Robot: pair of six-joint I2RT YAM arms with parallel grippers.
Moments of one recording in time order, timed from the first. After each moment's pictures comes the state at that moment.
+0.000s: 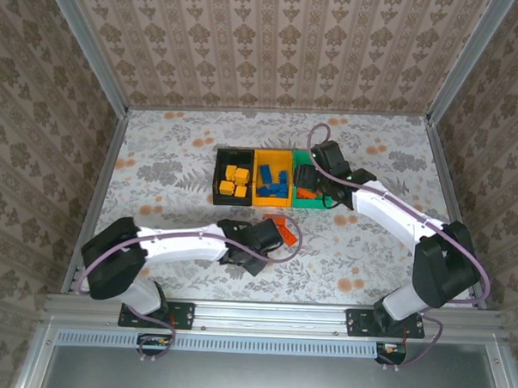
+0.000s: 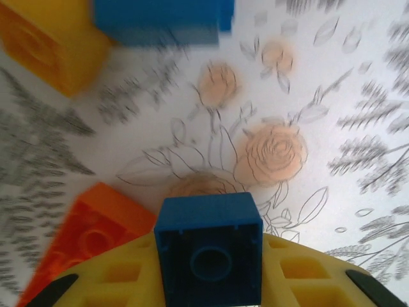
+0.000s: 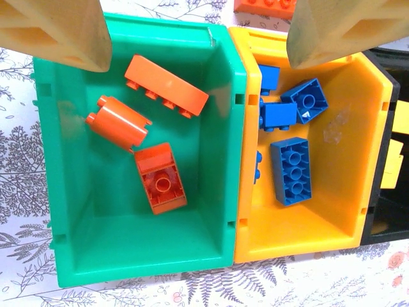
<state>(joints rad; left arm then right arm) -1.15 1.50 0.89 -0.64 -0.12 -0.35 0.48 1.52 1.11 -0.43 0.15 0.53</state>
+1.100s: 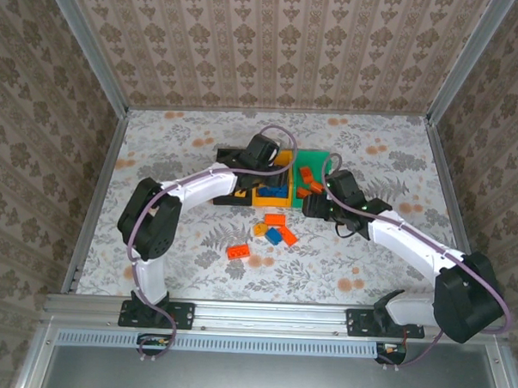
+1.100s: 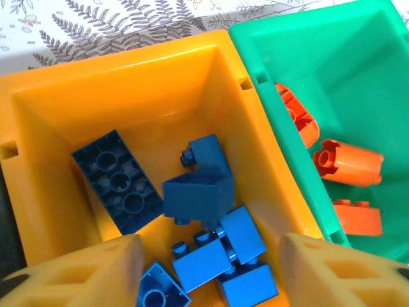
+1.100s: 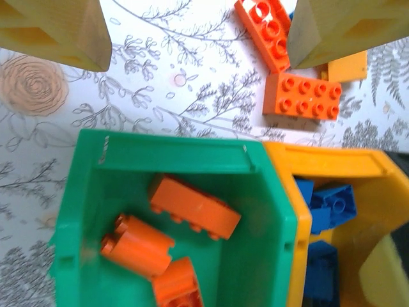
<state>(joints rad) -0.73 1.88 1.37 -0.31 -0.01 -0.35 0.48 1.29 0.80 -0.40 0.02 0.52</state>
